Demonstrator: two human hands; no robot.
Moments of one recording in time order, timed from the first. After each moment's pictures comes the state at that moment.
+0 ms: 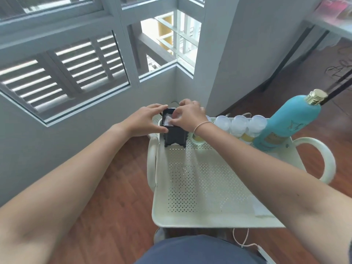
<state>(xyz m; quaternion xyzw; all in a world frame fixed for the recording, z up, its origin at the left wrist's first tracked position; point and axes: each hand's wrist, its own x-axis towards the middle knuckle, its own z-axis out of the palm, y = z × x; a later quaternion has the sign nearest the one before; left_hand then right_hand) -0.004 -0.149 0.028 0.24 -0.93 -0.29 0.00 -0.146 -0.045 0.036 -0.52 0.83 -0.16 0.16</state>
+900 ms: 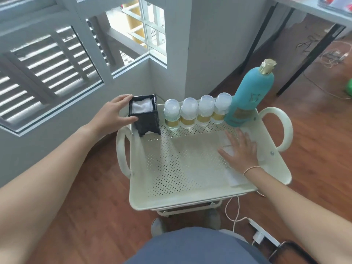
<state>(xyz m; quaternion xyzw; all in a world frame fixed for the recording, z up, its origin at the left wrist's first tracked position) 0.000 -0.129 0.018 0.27 -0.93 -0.25 0.07 -0.228 0.209 -0.093 -0.34 0.93 -0.08 0.09</state>
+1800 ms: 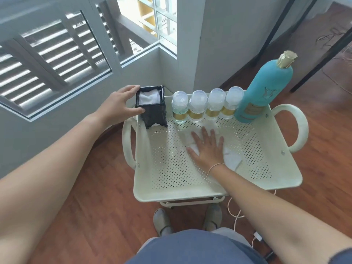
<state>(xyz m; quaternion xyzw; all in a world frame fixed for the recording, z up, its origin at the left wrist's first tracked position) 0.000 -0.124 0.024 0.29 -0.92 -0.25 0.05 -0.153 0.131 -0.114 -0.44 0.88 -0.05 0.14</state>
